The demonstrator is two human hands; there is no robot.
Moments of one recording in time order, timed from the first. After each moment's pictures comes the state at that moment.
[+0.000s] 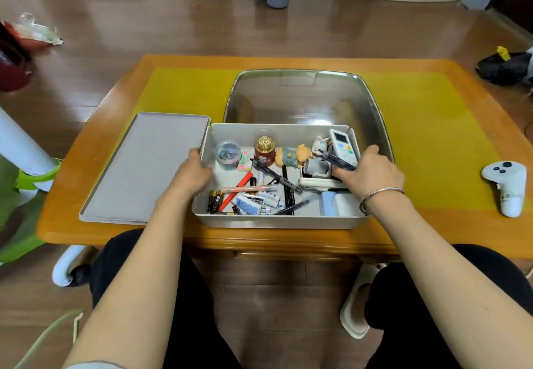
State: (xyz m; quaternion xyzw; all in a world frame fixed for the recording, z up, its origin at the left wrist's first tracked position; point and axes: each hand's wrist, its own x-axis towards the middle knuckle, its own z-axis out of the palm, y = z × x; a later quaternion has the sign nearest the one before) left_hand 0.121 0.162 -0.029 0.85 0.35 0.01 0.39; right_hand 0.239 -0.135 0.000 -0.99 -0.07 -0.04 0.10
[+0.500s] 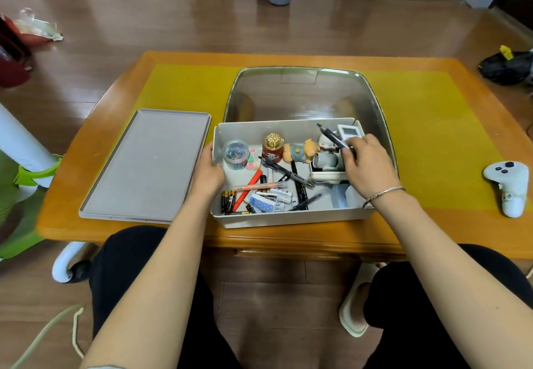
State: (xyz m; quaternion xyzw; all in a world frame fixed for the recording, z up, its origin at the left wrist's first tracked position) left_hand 0.127 0.122 -0.037 0.74 0.34 0.15 0.56; right_hand 0.243 -0.133 0.006 -0.95 -0.22 -0.05 0.22
